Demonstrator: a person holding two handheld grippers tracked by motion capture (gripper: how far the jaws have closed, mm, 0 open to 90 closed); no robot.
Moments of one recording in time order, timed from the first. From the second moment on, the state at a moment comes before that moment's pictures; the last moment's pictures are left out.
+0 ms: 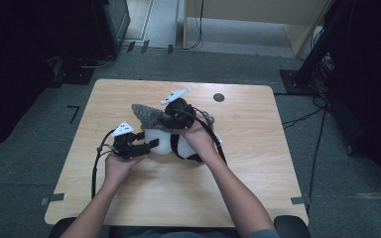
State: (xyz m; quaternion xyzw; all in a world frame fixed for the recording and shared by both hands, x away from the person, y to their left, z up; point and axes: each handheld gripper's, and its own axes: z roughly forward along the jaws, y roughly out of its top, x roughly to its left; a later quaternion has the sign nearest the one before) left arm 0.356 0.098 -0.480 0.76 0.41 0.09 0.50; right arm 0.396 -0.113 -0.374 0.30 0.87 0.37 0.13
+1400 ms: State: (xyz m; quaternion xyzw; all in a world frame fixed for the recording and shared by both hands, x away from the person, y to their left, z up) left arm 0.356 0.097 -0.479 0.76 0.41 0.08 0.50; right arm 0.346 -0.209 -0.375 0.32 0.86 0.35 0.16
